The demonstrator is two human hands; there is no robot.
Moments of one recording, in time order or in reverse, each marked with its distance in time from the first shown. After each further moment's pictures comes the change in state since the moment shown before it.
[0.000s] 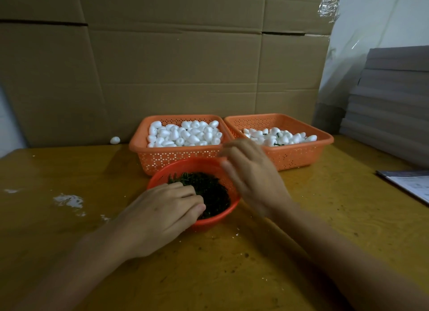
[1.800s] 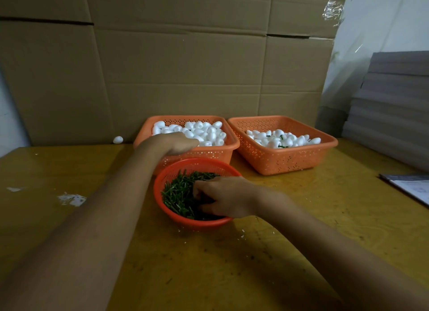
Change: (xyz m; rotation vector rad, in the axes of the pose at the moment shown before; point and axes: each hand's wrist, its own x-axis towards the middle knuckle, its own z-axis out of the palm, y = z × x) left_hand 0.137 -0.098 -0.028 -0.248 -0.101 -0.717; right_hand 0.036 -0.037 0.023 -0.111 -0.949 -0.003
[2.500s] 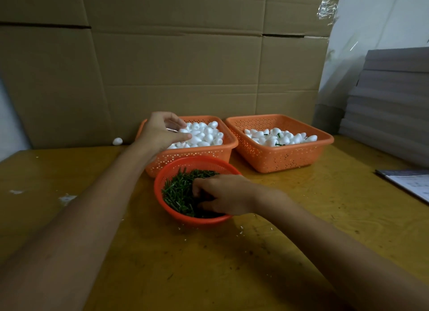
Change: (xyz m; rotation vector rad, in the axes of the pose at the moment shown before) left_hand -0.013 -0.023 0.000 -0.793 0.354 0.269; right_hand -0.003 0.000 0.002 0.014 0.063 -0.002
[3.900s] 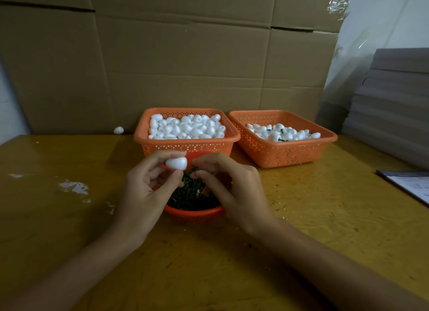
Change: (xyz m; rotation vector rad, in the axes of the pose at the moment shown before) left_hand -0.164 -0.018 0.007 -0.268 0.064 0.271; right_hand -0.031 -0.022 0.033 0.617 0.938 -0.185
